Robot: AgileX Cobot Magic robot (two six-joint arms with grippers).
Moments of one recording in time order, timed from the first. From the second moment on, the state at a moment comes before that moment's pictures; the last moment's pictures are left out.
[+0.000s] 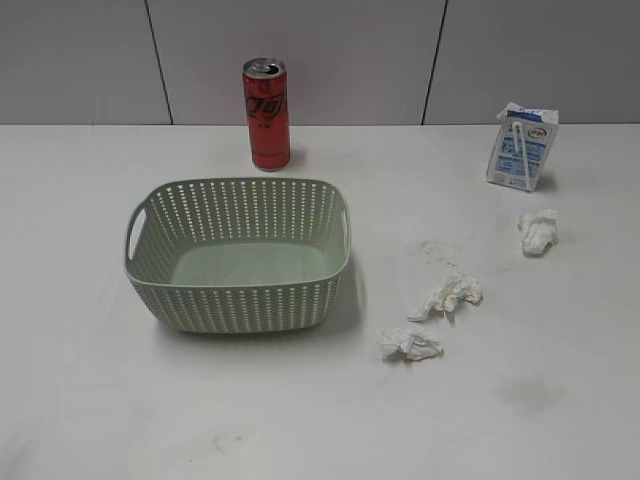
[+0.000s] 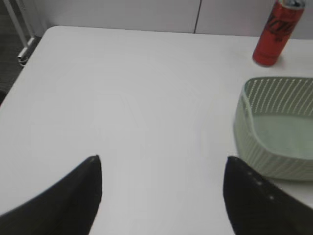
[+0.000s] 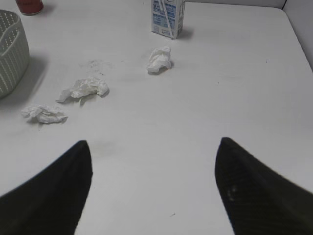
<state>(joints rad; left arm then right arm) 0.02 0.31 -0.55 -0.18 0.86 0.06 0.16 0.00 -0.42 0.03 0.95 0.01</state>
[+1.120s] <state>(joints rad) -0.44 1.73 -1.26 -0.04 0.87 -0.21 0.16 0.00 -0.42 0.03 0.95 0.01</state>
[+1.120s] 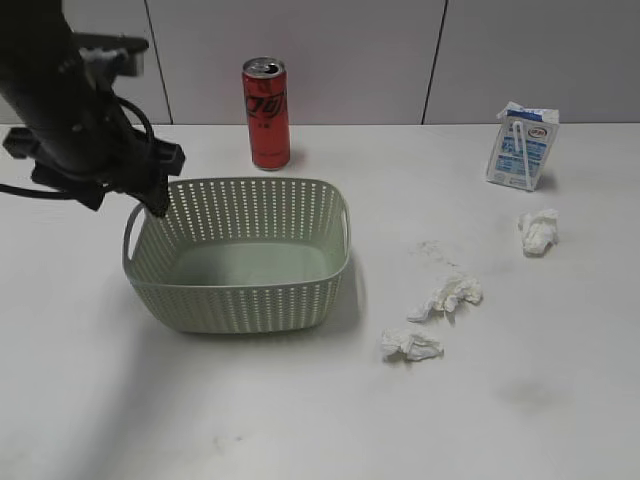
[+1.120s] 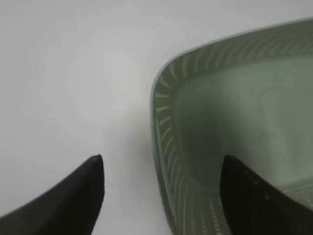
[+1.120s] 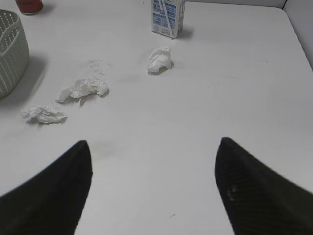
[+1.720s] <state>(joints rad) -0.44 1.96 -1.27 -0.10 0.82 -0.25 0.16 0.00 -0.42 0.03 0.95 0.01</state>
